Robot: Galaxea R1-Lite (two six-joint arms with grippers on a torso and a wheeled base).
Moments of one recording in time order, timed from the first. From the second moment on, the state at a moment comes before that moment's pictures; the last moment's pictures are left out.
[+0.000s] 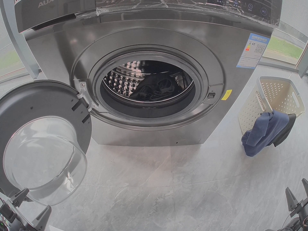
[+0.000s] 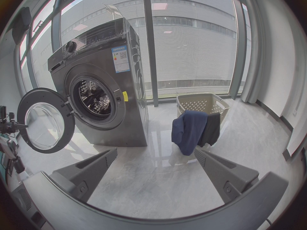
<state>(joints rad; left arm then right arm) -0.30 0.28 -0.02 -0.17 0.02 -0.11 0.12 0.16 -0.02 -0.08 -0.12 0.07</state>
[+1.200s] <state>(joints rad) 0.00 0.01 -0.02 0.00 0.00 -0.01 -0.01 0.01 -0.02 0.01 -0.03 0.00</state>
